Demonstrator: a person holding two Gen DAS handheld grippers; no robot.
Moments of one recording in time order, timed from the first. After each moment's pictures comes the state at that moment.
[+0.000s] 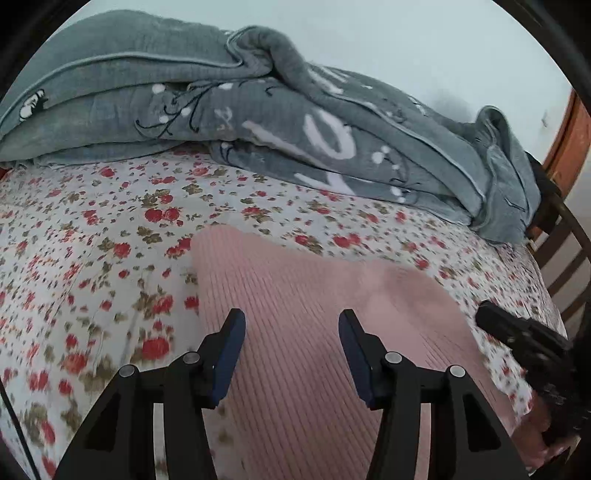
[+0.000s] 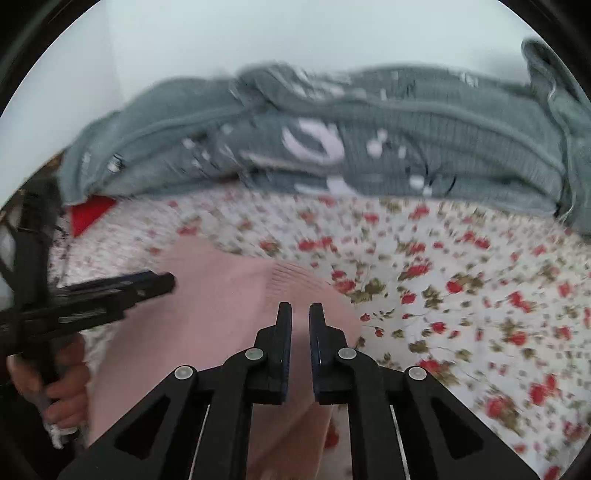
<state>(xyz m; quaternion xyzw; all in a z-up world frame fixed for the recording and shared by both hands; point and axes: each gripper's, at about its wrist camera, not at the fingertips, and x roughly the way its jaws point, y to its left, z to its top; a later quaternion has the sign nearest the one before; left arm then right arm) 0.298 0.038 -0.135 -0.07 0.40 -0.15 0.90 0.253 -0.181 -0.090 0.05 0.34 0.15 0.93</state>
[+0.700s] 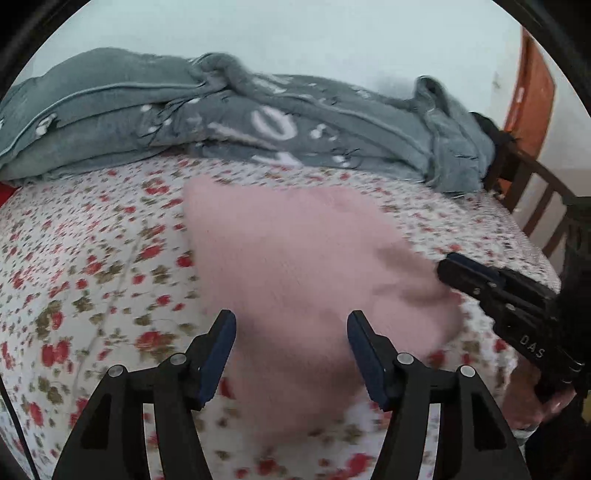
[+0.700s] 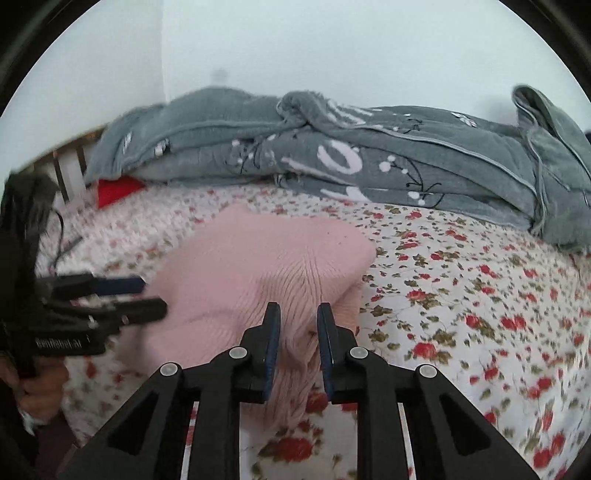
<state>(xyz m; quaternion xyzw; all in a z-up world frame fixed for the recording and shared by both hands) 0.168 0.019 -0.136 -0.02 0.36 -0.20 0.91 0.147 -0.183 -0.110 0.03 0.28 0.15 0.95</state>
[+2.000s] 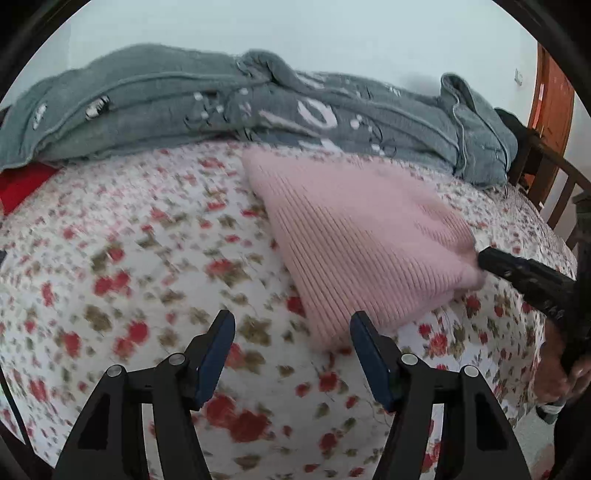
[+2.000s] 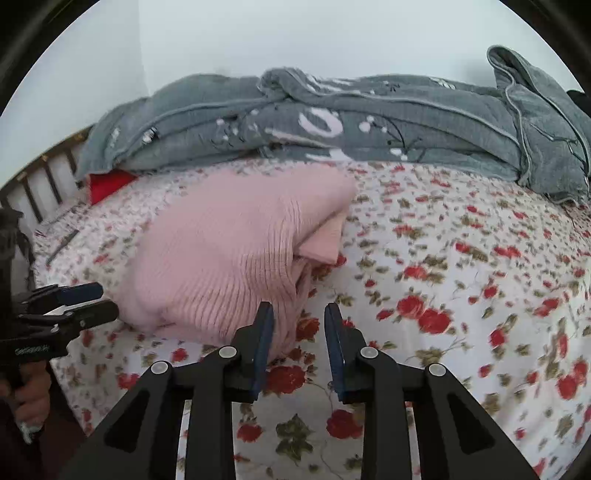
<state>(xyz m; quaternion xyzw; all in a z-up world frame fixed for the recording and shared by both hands) 0.117 0.068 -0.152 -0.01 0.36 -0.12 0.93 0.125 -0.196 -0.129 0.04 0.30 0.14 0.94</state>
